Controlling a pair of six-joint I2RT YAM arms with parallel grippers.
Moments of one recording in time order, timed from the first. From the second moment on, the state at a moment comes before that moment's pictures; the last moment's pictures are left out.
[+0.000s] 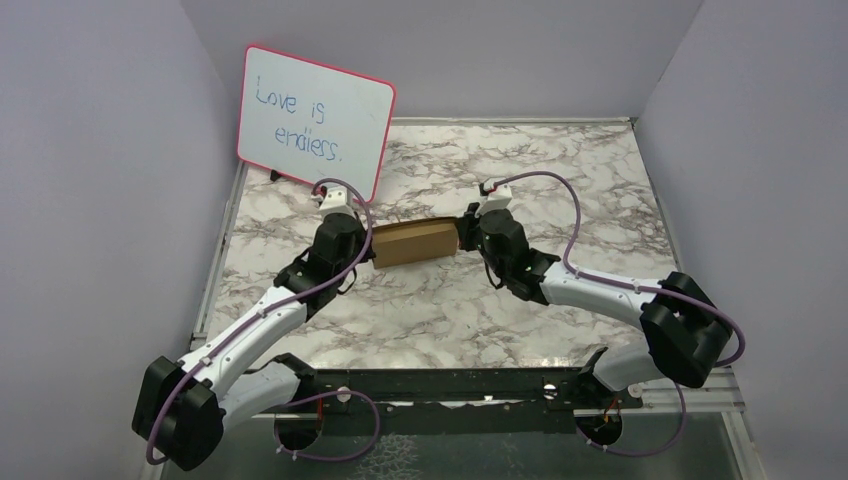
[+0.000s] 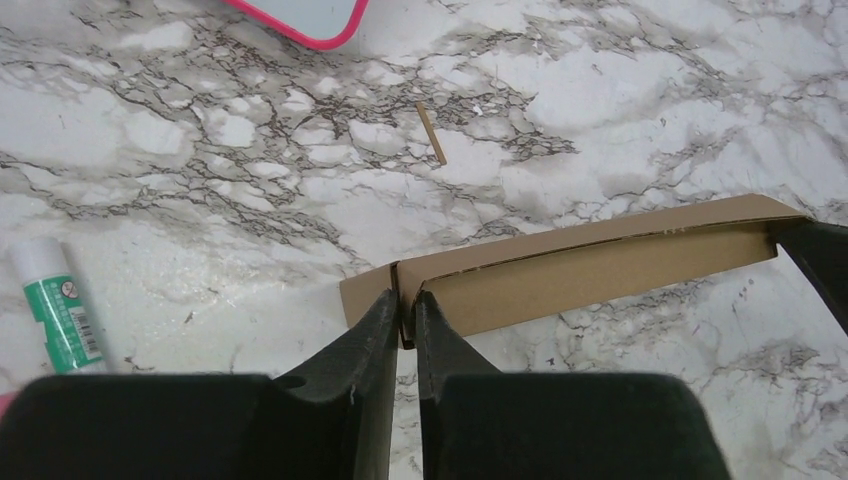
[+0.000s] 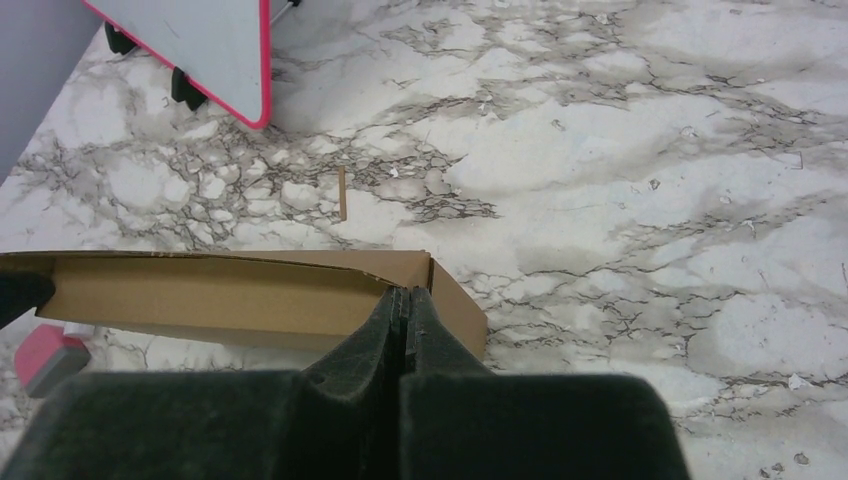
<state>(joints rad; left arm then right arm) -0.55 1.02 0.64 -0.13 -0.31 -0.53 0.81 1.43 0.76 0.35 0.42 0.39</state>
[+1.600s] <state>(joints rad) -0.32 1.11 0.68 0.05 -0.07 -0.82 0.81 1.45 0.76 0.37 0.43 0.37</state>
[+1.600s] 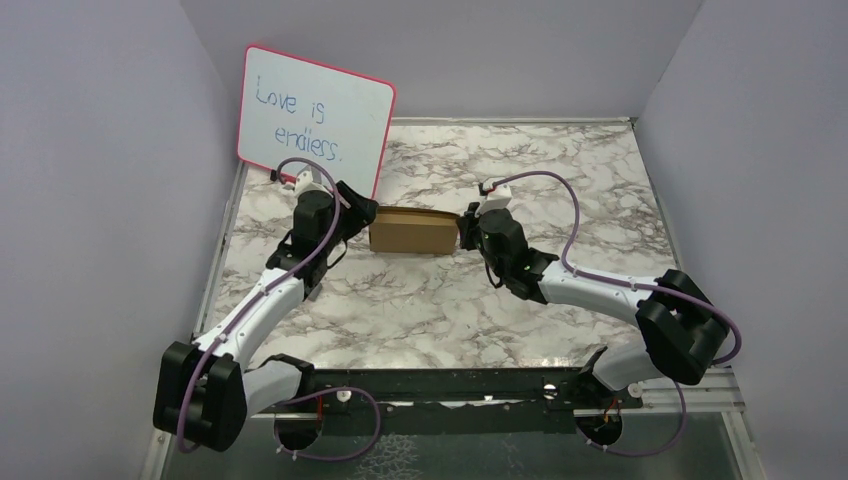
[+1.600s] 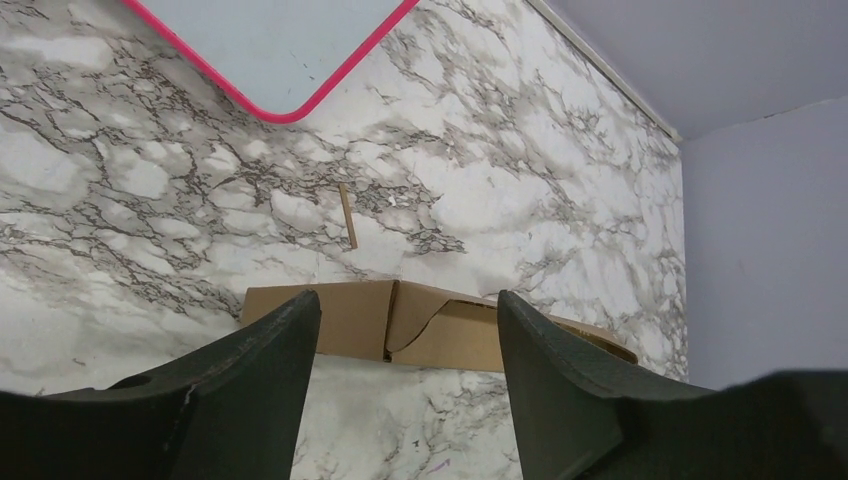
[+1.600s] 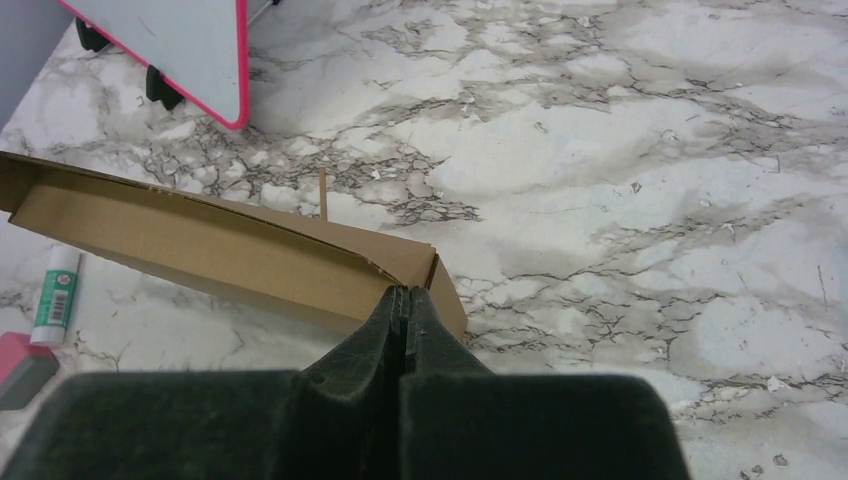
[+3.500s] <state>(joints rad) -0.31 1.05 0.57 0.16 -0.08 -0.76 0.79 1.40 0.99 0.05 0.33 0.47</state>
